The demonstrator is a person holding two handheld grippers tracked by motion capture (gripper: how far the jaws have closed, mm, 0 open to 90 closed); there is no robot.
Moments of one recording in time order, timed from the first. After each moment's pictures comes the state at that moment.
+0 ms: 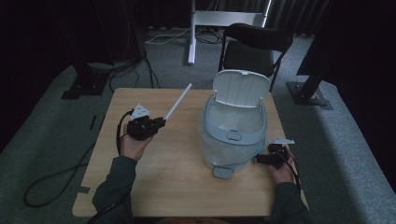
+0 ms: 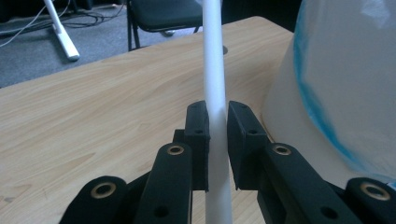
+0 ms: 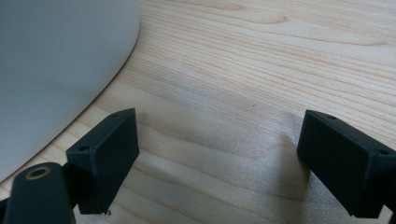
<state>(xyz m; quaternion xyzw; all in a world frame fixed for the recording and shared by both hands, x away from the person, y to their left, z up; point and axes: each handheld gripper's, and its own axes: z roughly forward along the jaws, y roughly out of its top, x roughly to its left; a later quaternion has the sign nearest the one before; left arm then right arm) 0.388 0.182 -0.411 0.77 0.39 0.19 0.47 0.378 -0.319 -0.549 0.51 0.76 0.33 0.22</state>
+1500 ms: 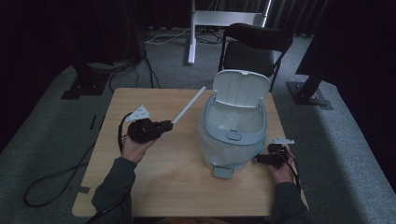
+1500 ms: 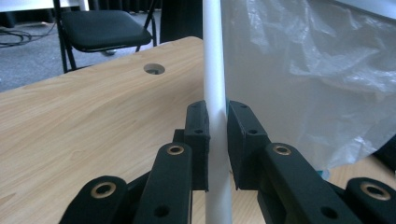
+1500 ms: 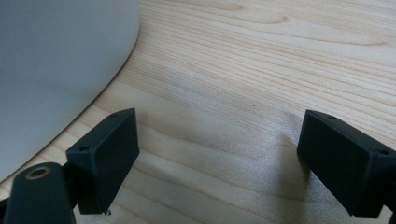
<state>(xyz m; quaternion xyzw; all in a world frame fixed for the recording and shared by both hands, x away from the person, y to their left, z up) 0.376 0.180 -0.404 0.78 0.31 0.11 0.54 0.378 -0.319 -0.549 0.51 0.76 0.33 0.22</state>
